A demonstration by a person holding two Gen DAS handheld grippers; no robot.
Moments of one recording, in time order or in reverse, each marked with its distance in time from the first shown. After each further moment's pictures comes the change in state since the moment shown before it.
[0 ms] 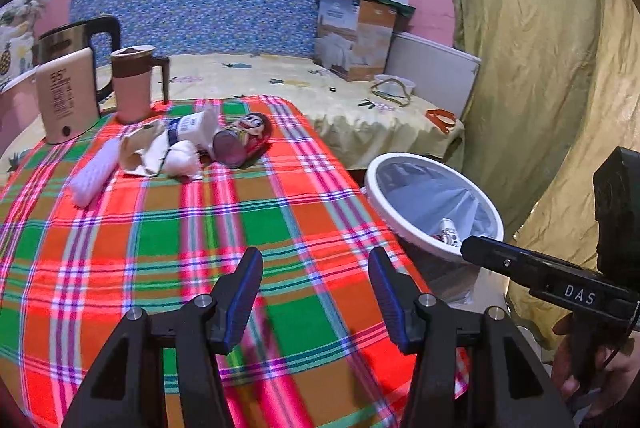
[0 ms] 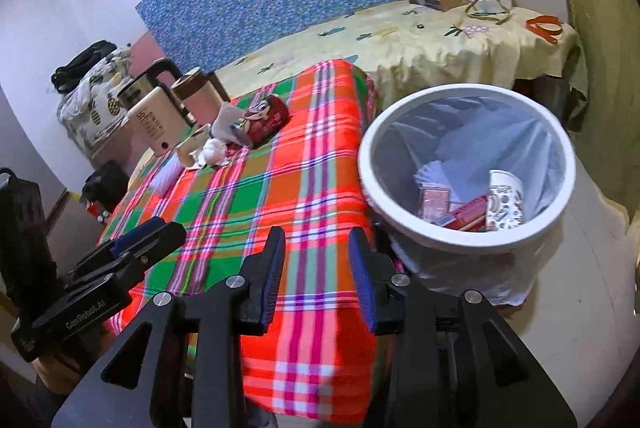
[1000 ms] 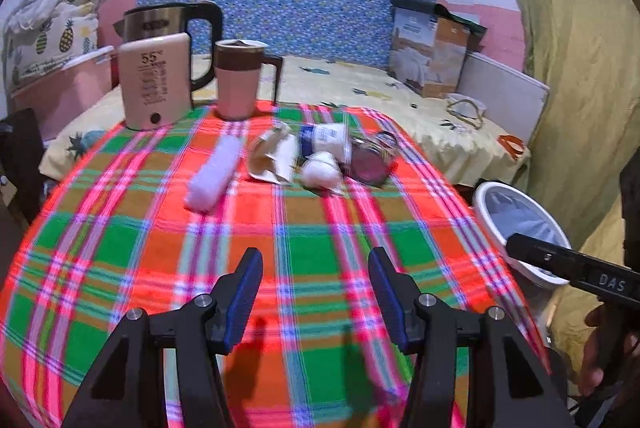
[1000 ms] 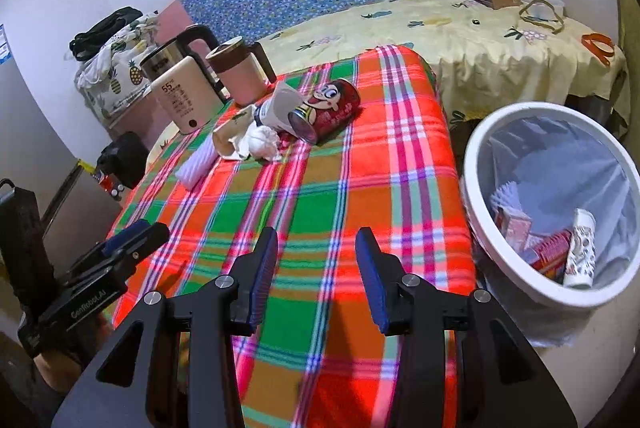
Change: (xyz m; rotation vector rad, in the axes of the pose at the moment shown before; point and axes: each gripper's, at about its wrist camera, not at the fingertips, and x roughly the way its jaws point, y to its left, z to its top) left arm -0.014 0.109 0.013 -0.104 -0.029 0.213; right arm 0.048 0.060 0.022 -0.089 0.071 0.066
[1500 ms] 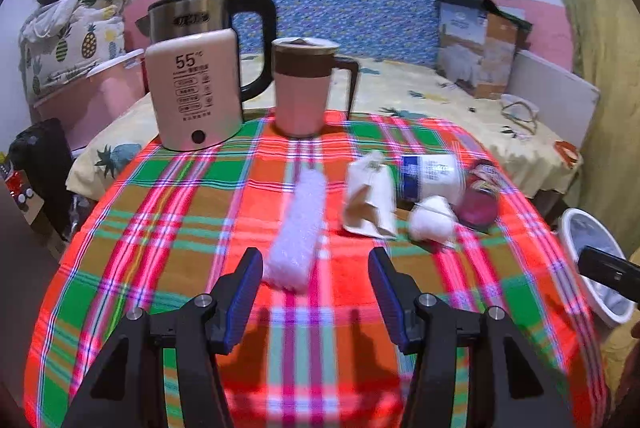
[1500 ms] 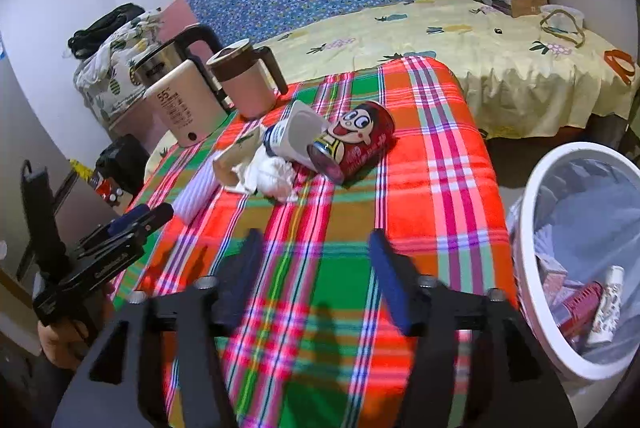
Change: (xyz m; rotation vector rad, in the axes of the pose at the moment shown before) left arm 0.074 0.069 0.055 -0.004 0.019 0.156; right arm 0.043 0.013 0.035 -0.014 -0.003 0.013
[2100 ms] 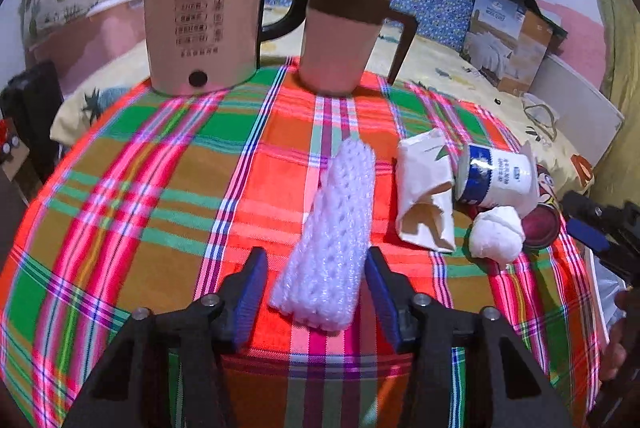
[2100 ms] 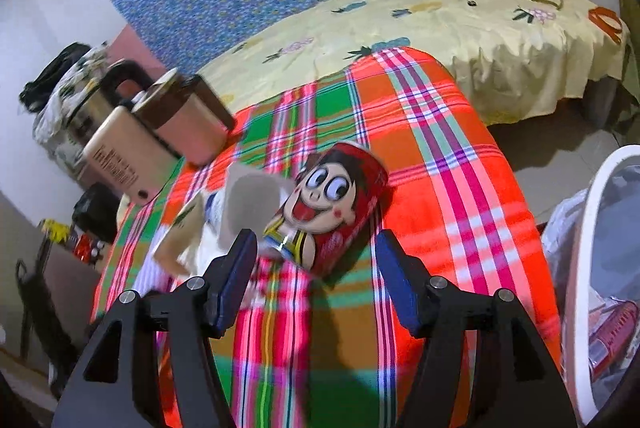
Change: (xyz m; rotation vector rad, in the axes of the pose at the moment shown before) left arm 0.074 0.034 0.003 -0.133 0.155 -0.032; right arm 0.068 -0.017 0.046 0.184 0.007 -0.072
